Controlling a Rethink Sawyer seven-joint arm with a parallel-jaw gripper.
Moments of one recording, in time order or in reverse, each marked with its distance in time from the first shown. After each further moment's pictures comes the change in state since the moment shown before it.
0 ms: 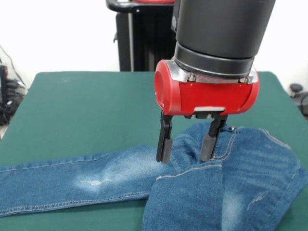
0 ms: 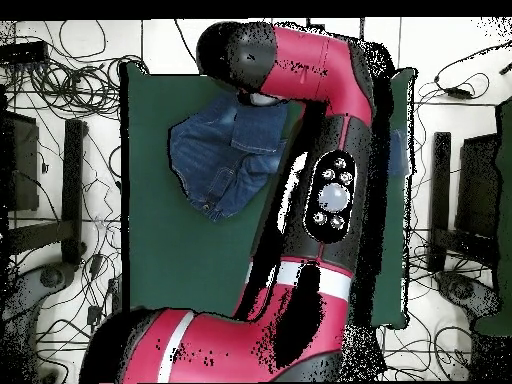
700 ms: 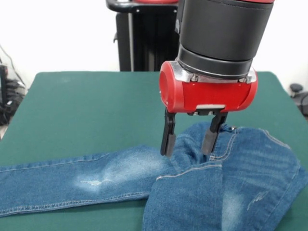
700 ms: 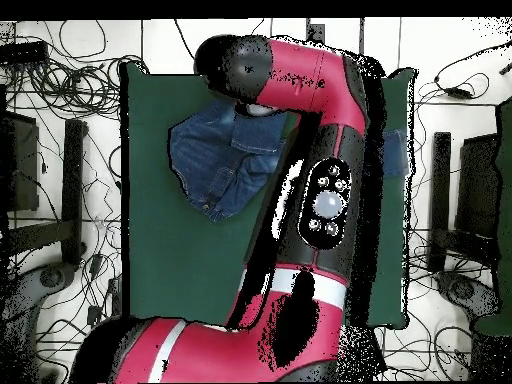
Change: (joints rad) arm 0.017 -0.035 0.000 0.093 0.000 -0.033 0.000
